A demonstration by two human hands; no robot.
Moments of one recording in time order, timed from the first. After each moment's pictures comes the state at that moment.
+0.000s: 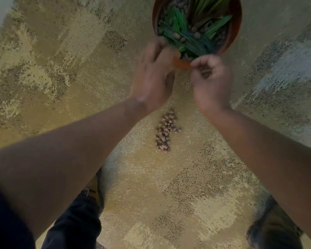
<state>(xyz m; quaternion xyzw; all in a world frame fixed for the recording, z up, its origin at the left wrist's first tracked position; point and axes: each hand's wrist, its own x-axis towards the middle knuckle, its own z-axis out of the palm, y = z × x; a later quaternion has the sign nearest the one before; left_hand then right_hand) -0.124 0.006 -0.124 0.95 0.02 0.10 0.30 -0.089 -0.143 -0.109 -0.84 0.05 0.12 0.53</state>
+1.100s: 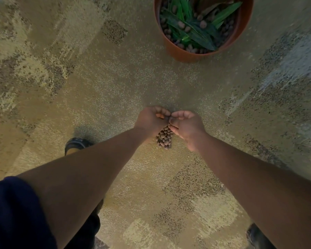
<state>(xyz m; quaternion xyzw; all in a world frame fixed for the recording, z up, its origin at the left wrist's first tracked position) -0.214 -0.013 -0.187 0.73 0.33 -0.30 0.52 -0.182 -0.148 -0.183 -0.64 0.35 0.44 0.52</state>
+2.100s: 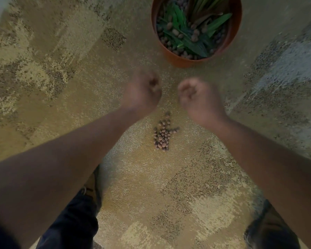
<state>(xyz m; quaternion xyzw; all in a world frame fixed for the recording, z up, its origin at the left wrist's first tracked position) -0.155 0.017 -0.135 0.91 0.18 -0.13 0.35 -0.115 -0.159 -0.113 -0.88 -0.03 0.30 0.37</state>
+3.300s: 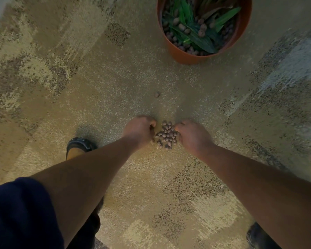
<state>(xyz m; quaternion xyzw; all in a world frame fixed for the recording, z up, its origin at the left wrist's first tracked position) -0.256 0.015 -0.205 0.92 0.12 -0.28 0.25 -0.191 -0.179 -0.187 -0.87 -0.27 0.40 0.09</state>
